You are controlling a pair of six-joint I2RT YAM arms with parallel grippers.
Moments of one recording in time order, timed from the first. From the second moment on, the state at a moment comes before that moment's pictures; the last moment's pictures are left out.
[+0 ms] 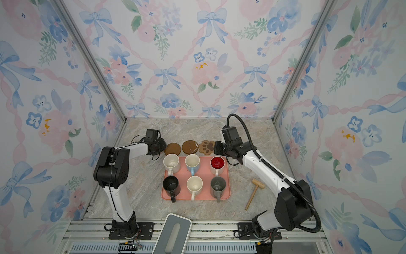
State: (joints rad) left arm -0.14 1.98 1.18 -0.10 0.05 -0.71; right arm 0.47 1.46 1.19 -0.54 -0.10 0.53
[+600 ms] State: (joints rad) left arm -0.15 1.96 1.20 -0.11 0.06 -0.72; right arm 0.46 1.44 1.16 -0.54 -0.11 0.53
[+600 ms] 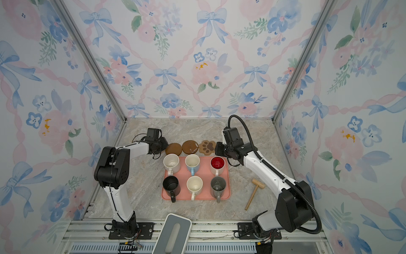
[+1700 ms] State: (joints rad) left arm -0.12 1.78 0.94 -0.14 0.14 -0.71; right arm 0.44 1.41 1.12 -0.51 -0.13 0.53
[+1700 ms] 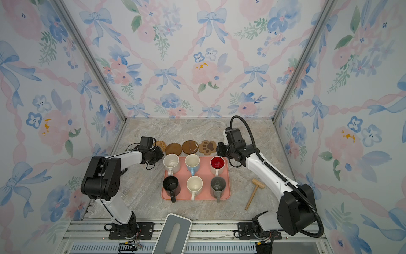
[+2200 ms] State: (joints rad) left arm -0.14 1.83 0.95 -0.07 0.19 -0.74; right arm 0.44 1.40 1.12 -0.51 -0.13 0.53
